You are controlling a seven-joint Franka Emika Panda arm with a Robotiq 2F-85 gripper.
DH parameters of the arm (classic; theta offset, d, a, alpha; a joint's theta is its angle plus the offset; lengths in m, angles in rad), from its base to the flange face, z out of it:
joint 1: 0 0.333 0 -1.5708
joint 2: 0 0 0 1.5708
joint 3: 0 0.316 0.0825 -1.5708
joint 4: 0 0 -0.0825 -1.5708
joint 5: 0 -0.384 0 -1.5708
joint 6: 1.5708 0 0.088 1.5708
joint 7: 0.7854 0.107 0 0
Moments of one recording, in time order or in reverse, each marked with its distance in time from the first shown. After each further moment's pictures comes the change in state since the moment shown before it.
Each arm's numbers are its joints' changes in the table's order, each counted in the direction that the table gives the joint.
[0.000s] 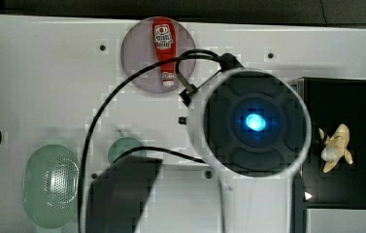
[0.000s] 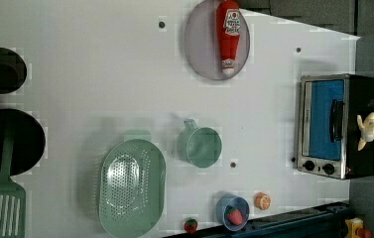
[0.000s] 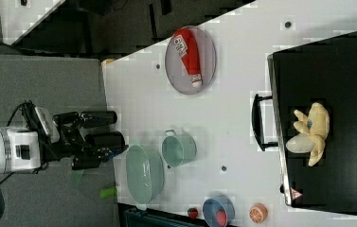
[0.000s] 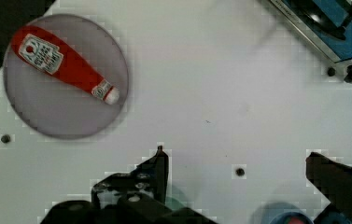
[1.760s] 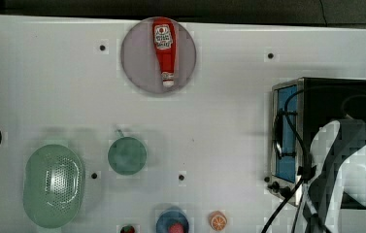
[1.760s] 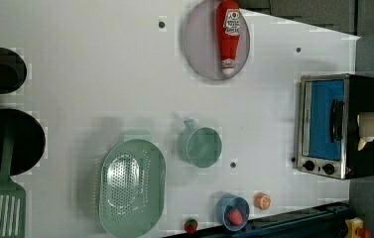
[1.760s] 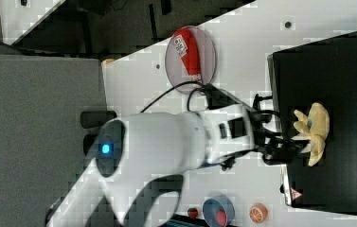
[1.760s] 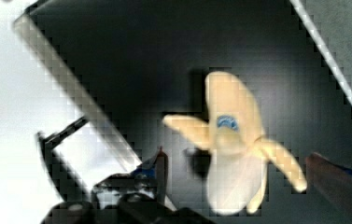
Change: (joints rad) arm -0.109 0.375 -0.503 0.020 0.002 0.384 -0.851
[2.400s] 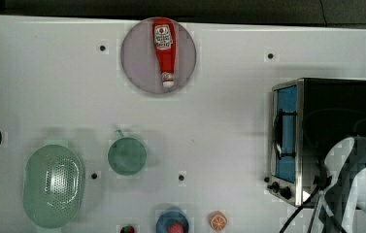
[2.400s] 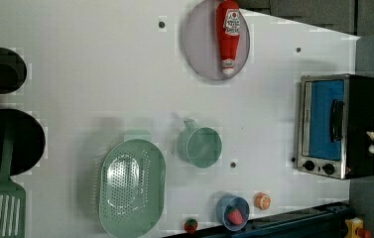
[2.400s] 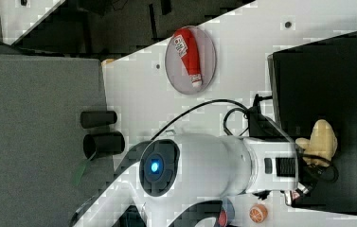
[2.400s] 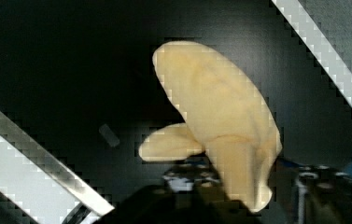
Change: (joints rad) arm -0.055 0.047 -0.051 0.043 0.014 -0.004 0.065
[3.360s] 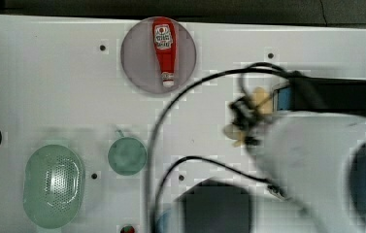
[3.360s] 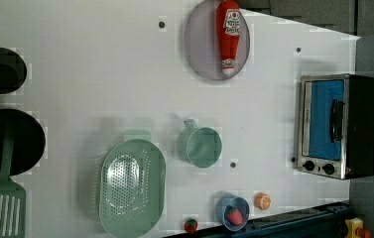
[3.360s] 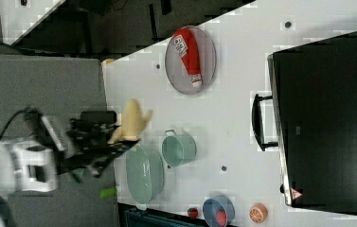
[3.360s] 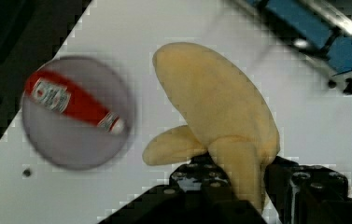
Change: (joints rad) arm 0.097 -0.474 0.453 -0.021 -0.054 -0.324 0.715
